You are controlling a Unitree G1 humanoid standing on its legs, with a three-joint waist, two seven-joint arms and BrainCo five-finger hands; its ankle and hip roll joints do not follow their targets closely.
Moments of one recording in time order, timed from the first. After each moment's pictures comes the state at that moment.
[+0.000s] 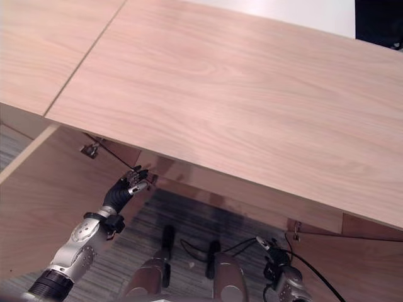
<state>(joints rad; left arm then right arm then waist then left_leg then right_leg) 0.04 0.51 -0.31 0.16 -0.68 -0.11 -0.11 0.01 -0.33 0.06 1.06 0.61 -0.12 0.07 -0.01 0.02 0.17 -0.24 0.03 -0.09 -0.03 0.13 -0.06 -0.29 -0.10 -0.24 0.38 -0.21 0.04</state>
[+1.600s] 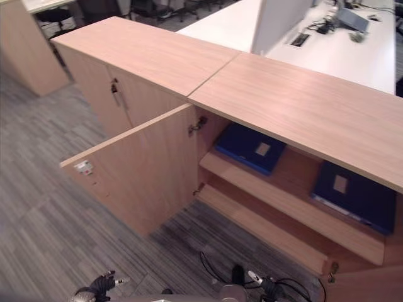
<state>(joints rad) -0.01 0.33 -0.15 1.22 -0.11 -0.07 -0.03 0.04 -0.26 0.18 1.30 0.29 -0.04 0.03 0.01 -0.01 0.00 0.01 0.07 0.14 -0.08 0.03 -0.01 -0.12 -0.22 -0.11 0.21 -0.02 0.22</state>
